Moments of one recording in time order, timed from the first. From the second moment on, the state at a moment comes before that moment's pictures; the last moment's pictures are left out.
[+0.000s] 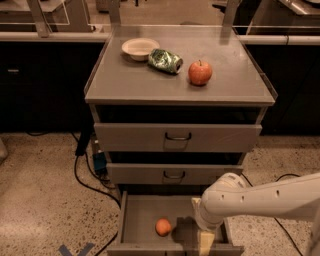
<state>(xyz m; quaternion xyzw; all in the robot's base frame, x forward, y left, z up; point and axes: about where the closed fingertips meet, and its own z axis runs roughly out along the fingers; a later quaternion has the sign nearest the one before) 0.432 -0.147 0.432 -0.72 0.69 0.03 0.07</state>
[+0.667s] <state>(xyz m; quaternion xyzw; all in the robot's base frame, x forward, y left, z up) 0.436 -0.137 0.390 -0.73 0.68 0.04 0.07</state>
